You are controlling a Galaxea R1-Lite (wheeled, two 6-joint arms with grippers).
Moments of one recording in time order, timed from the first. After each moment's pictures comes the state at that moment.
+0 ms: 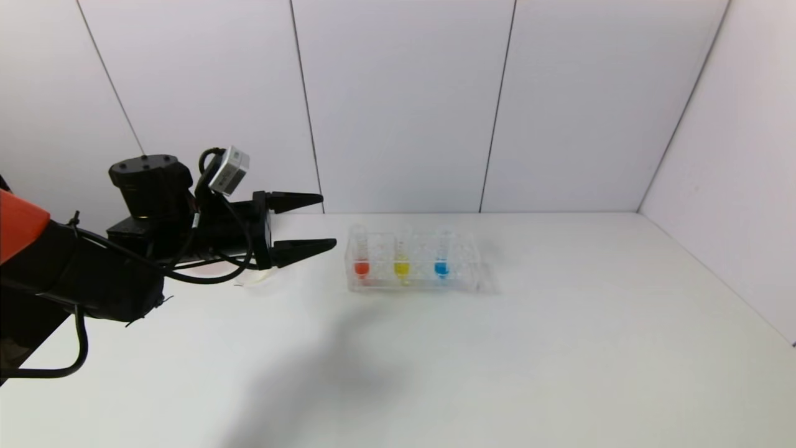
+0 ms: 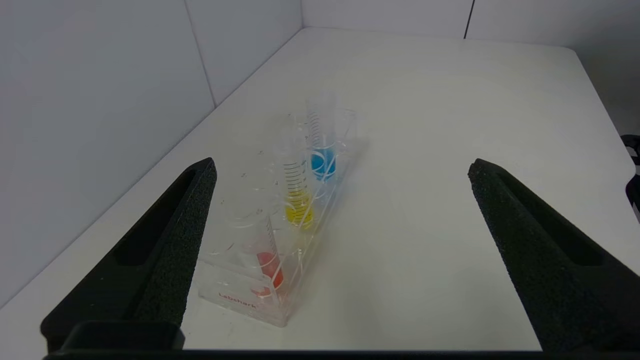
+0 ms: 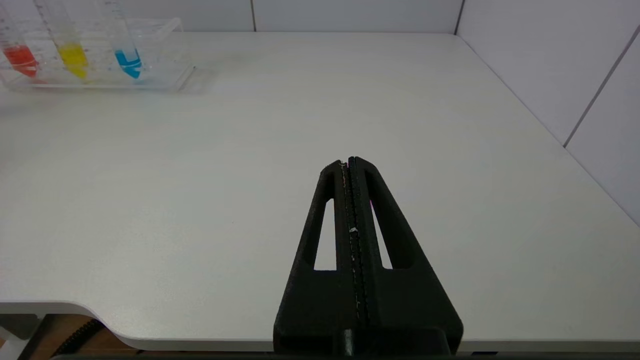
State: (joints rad) left arm -0.13 1.93 -0.90 -1.05 -1.12 0.10; right arm 0.00 0.00 0.00 0.00 0.00 0.00
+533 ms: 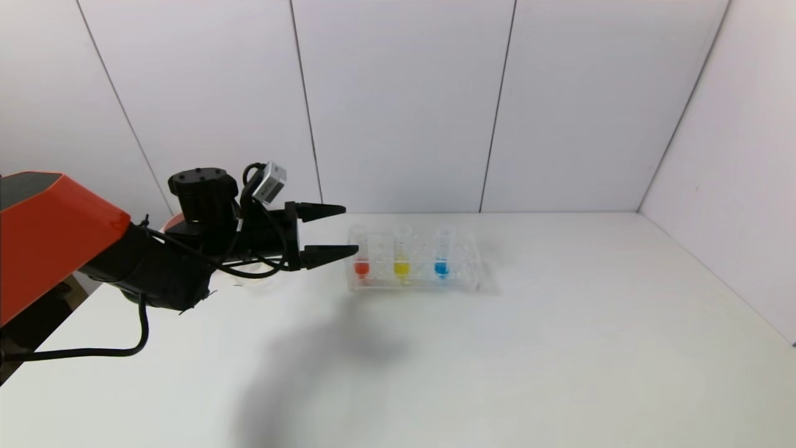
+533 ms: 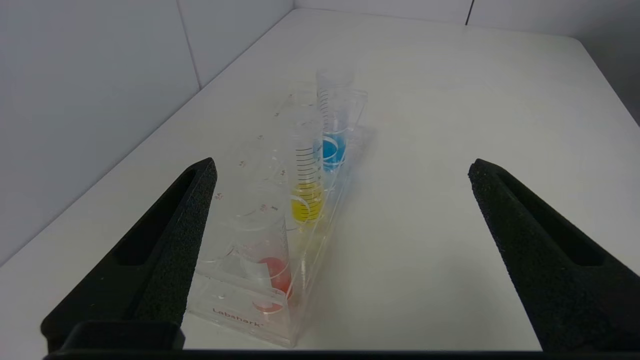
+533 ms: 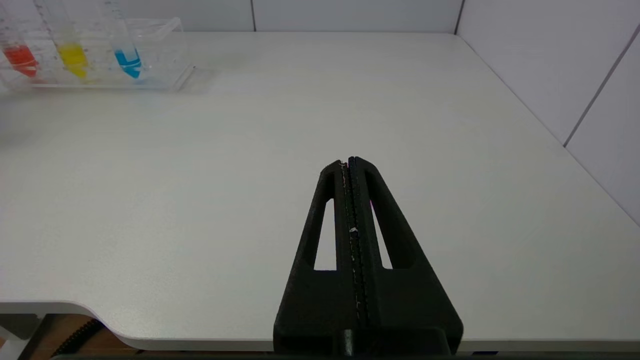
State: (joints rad) left arm -0.18 2.10 -1.03 -1.04 -1.12 0.09; right arm 0.00 0.00 0.00 0.00 0.00 0.00
